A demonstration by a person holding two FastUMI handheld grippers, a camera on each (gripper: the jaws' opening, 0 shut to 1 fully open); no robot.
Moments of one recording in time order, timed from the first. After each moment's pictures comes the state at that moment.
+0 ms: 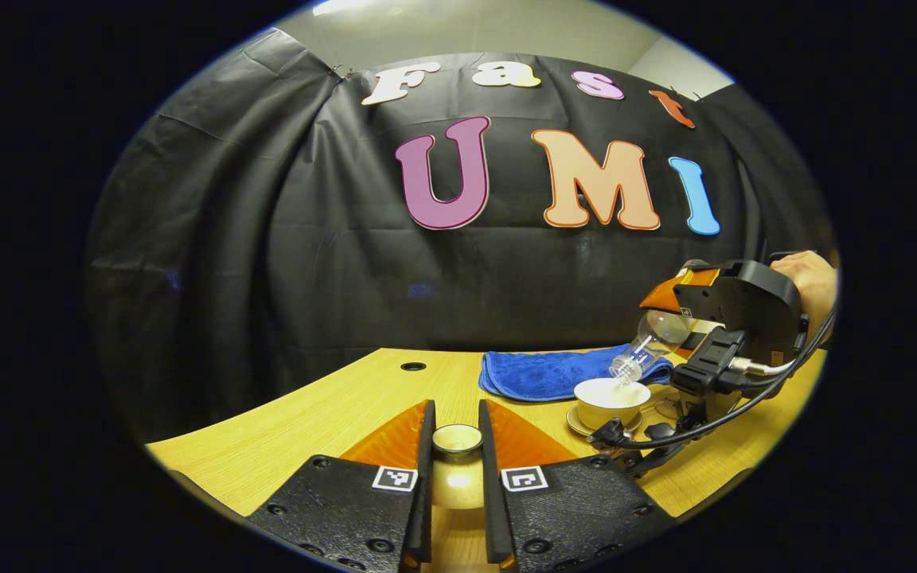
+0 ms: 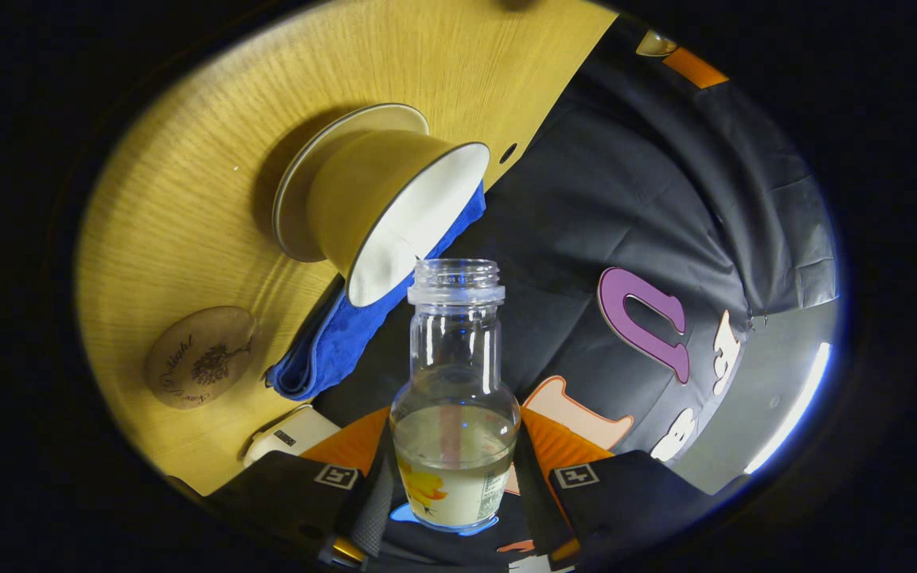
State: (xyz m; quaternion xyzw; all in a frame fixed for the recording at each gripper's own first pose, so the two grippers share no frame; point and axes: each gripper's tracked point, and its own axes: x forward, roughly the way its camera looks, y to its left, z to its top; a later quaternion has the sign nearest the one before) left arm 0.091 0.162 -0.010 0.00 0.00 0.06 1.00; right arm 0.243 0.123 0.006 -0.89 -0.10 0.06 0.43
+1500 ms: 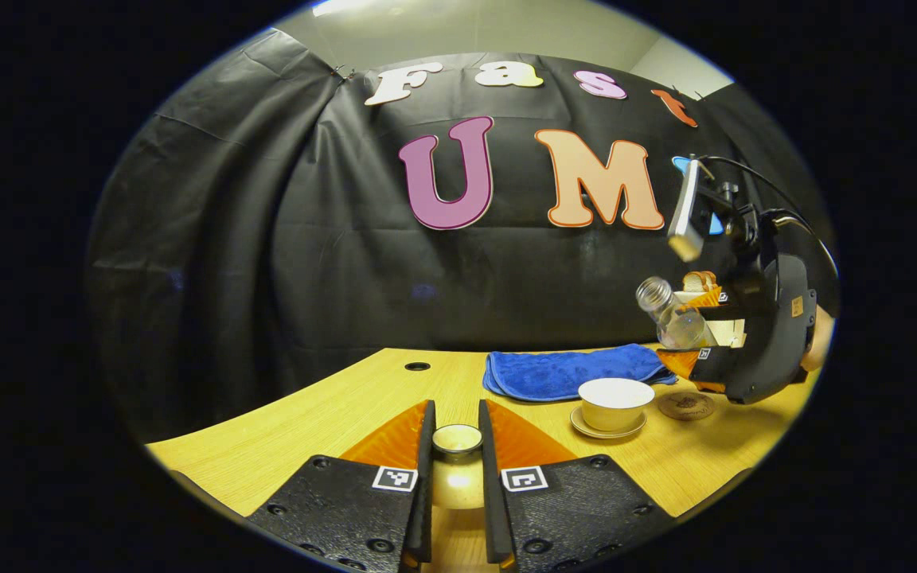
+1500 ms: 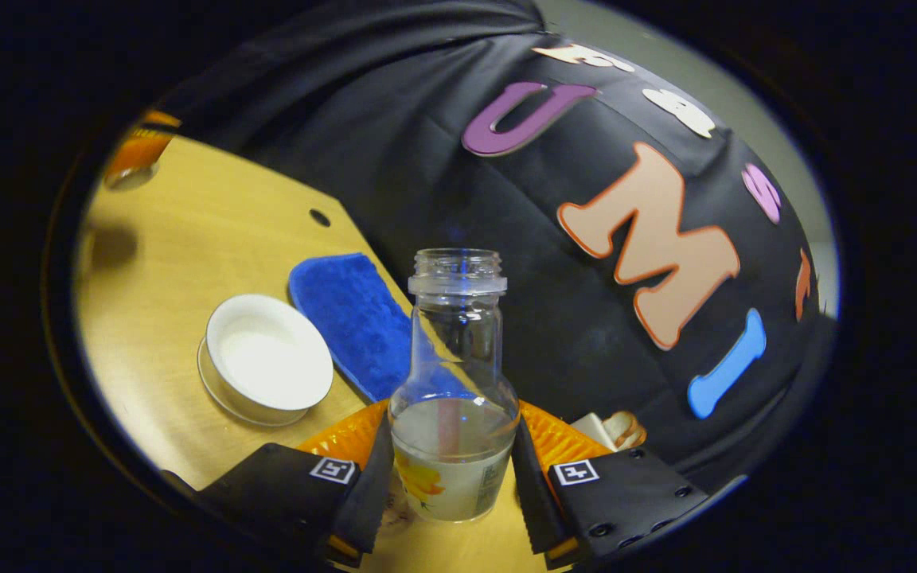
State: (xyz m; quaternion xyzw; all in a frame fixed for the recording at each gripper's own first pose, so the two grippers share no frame) left arm 0.091 0.165 -0.010 0.00 0.00 0.06 1.00; right arm 0.246 0.076 -0.004 -0.36 0.04 0.11 0.92
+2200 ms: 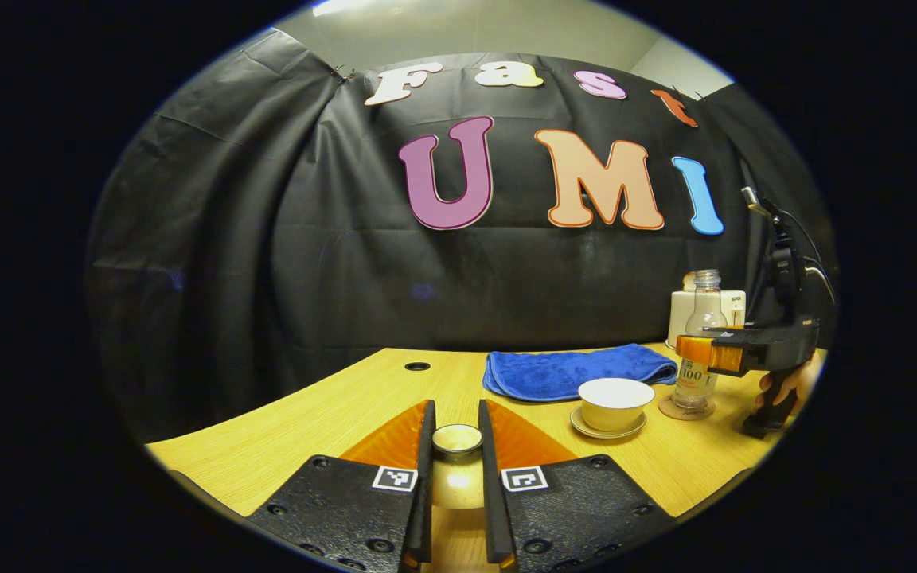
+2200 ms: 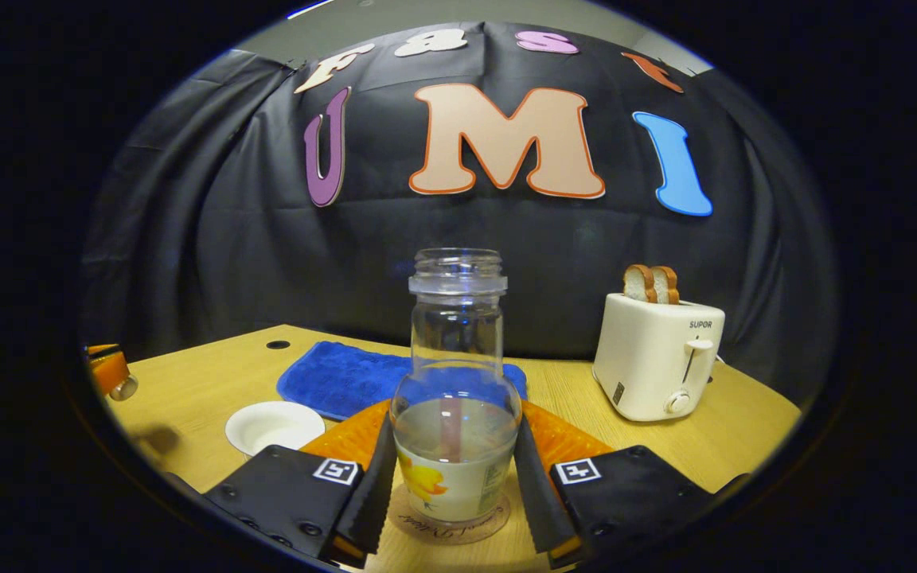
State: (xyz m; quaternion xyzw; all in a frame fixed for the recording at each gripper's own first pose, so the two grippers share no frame) left arm 0.090 0.165 -0.010 0.00 0.00 0.06 1.00; right arm 0.242 0.038 -0.024 -0.02 0.06 0.07 0.99
